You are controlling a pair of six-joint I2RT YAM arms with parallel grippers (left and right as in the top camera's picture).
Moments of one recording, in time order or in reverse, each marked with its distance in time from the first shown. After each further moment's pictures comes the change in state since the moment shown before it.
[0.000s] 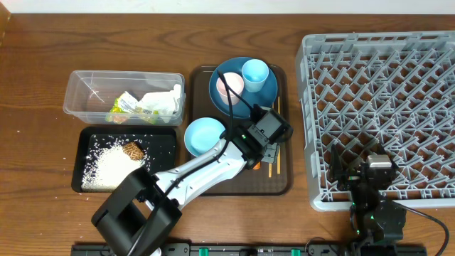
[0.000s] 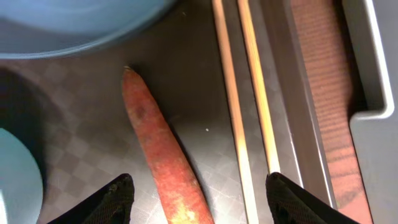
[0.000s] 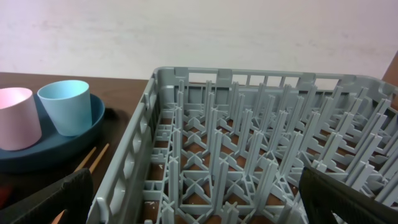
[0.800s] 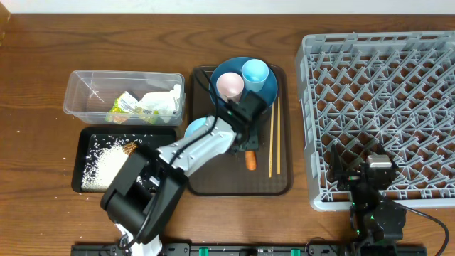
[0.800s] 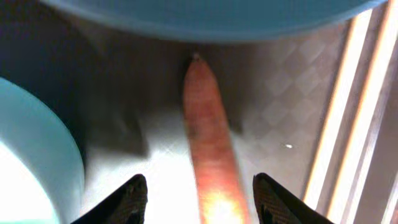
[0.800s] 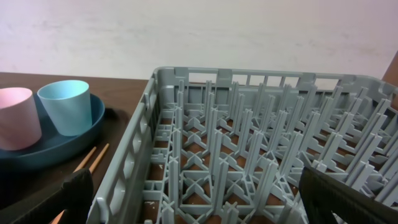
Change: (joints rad) left arm 0.182 0.115 0.087 -0.163 0.195 -0.089; right arm 0.000 0.000 0.000 0.000 0.000 0.000
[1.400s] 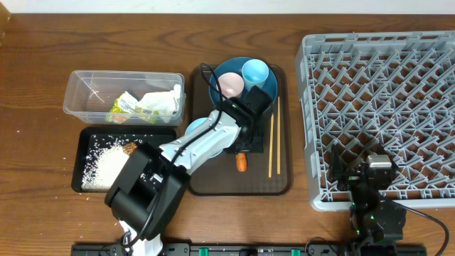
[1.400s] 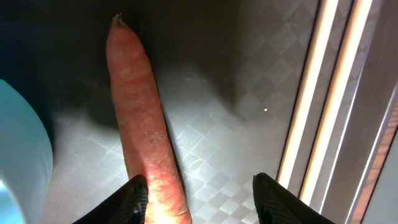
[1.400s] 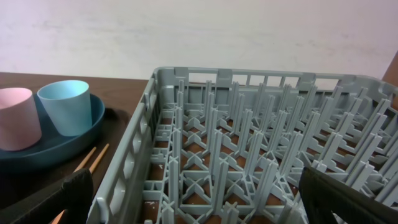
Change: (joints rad) left arm -0.002 0.033 0.074 -0.110 0.095 0.032; right arm 0.000 0.000 0.000 0.000 0.000 0.000
